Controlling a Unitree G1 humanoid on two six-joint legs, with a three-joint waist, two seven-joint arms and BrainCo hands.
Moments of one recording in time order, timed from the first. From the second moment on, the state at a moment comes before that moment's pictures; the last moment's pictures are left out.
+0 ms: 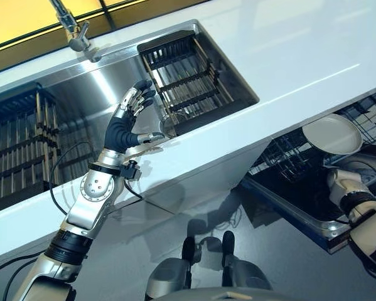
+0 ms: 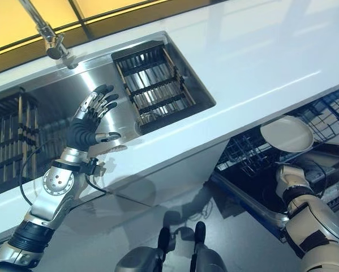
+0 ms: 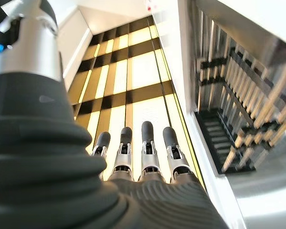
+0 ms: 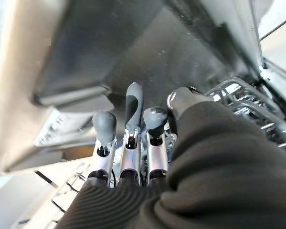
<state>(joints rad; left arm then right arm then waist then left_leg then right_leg) -0.26 0.61 -0.22 -0.08 -0.39 -0.38 0.08 -0.76 -0.74 0.72 1.16 -0.51 0.23 0.23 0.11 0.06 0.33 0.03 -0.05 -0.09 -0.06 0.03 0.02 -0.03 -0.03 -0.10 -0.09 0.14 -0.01</state>
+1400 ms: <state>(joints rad) -0.32 0.61 -0.26 -0.05 -0.38 -0.41 0.13 -1.04 -0.68 0.58 1.19 -0.08 0.19 -0.16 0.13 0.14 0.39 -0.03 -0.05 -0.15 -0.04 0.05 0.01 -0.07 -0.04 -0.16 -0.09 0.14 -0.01</state>
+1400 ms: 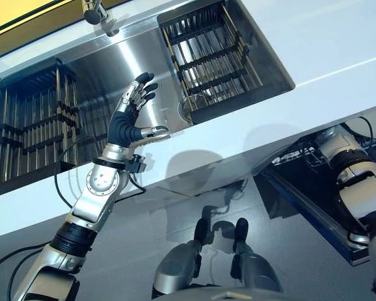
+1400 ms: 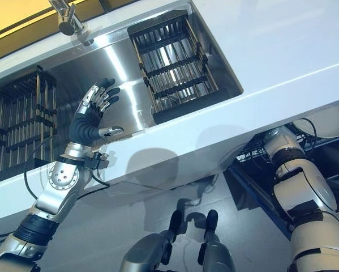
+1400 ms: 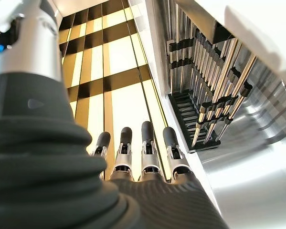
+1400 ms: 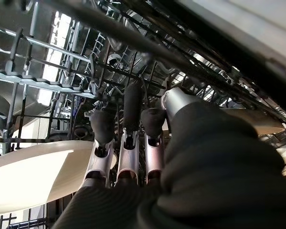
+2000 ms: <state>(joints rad) -0.33 0.61 -0.27 -0.05 -0.39 -0.41 0.11 -0.92 -0.73 0.59 1.09 -0.13 0.15 0.00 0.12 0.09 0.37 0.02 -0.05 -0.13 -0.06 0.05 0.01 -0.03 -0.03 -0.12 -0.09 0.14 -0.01</state>
